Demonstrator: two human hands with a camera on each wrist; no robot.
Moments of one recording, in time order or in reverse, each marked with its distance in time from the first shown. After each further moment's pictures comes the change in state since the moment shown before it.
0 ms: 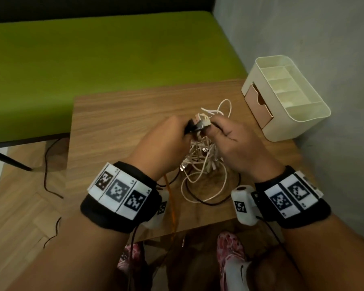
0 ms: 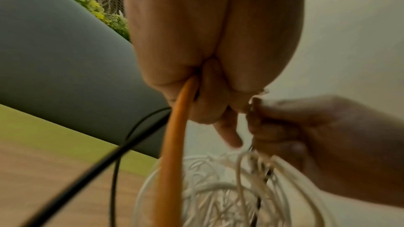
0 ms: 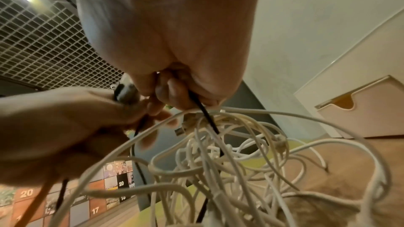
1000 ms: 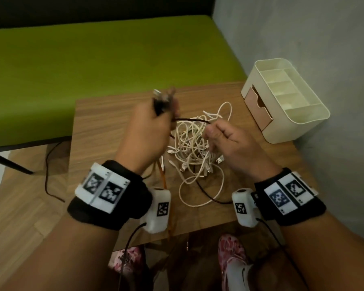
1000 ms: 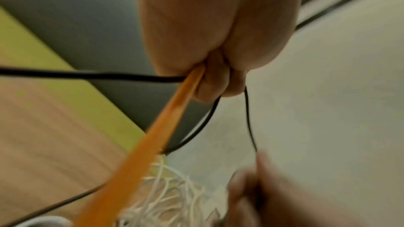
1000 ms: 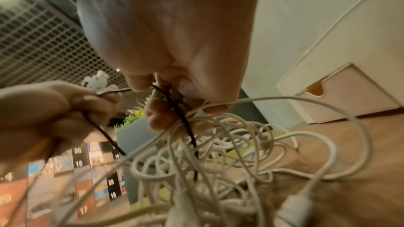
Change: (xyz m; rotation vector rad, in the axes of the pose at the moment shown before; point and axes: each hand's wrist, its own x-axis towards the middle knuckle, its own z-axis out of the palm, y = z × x) left_hand 0.003 -0.008 -0.016 -0.601 0.259 -0.095; right_hand 0.000 0.008 0.002 0.164 -0.030 0.133
